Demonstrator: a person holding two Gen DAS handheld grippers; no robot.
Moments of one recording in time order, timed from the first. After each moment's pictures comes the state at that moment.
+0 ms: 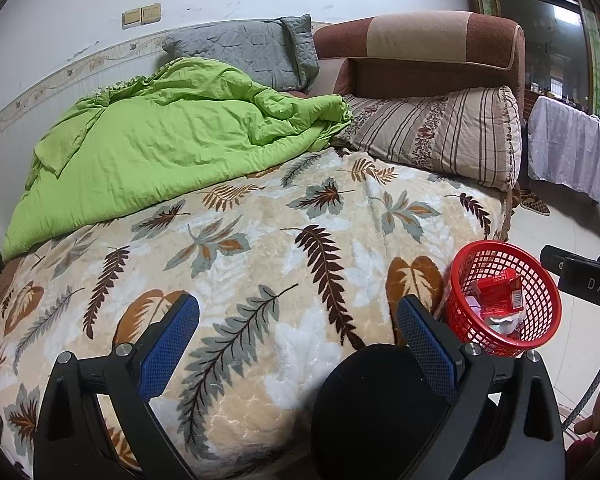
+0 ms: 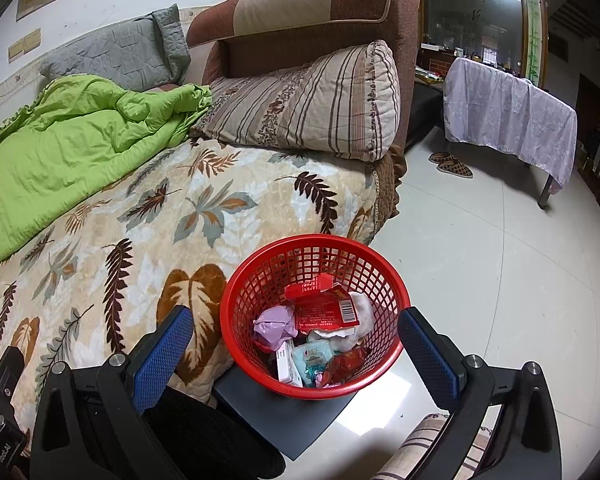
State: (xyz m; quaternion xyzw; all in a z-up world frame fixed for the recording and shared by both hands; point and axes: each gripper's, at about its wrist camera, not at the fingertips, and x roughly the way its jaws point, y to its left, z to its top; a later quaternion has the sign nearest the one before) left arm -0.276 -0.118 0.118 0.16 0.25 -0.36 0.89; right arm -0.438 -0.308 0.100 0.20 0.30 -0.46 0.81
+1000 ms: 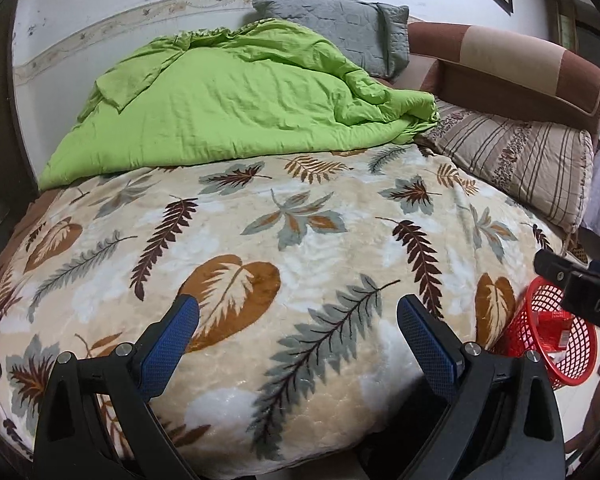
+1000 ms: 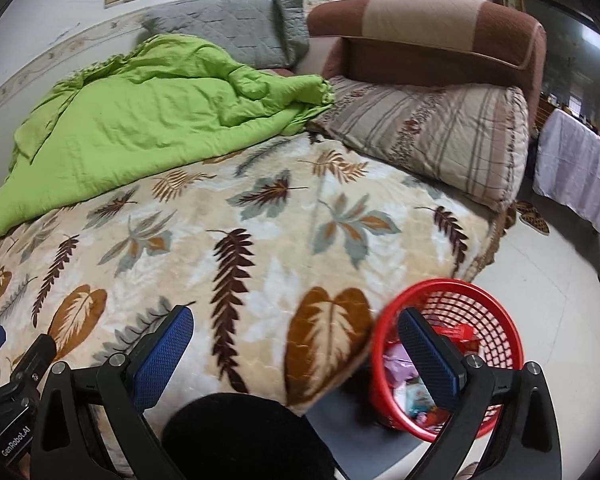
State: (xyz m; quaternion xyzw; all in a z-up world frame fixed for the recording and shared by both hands) left arm -0.199 -0.057 0.110 0.09 0.32 -0.25 0.91; right arm -0.310 -0.260 0.099 0.14 0.33 -0.32 0.88
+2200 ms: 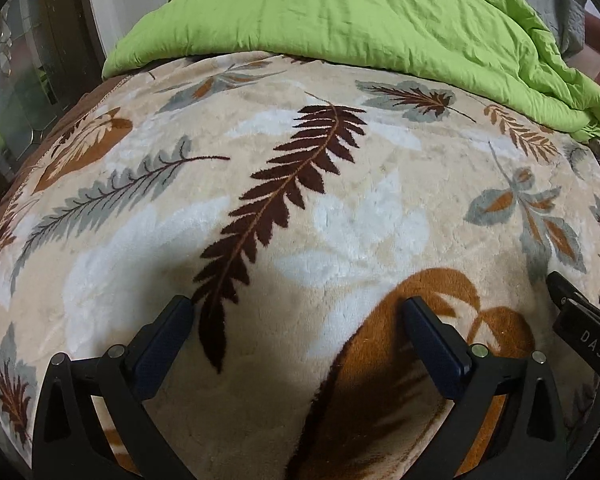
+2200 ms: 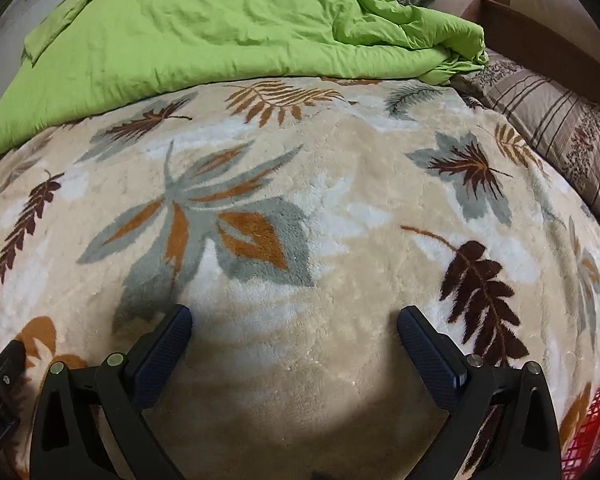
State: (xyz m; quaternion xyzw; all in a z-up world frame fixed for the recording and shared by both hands) left arm 0.007 -0.012 0.001 0.05 0.45 -0.04 0.89; right arm -0.042 -0.233 -0.037 0.09 0.43 -0.22 0.87
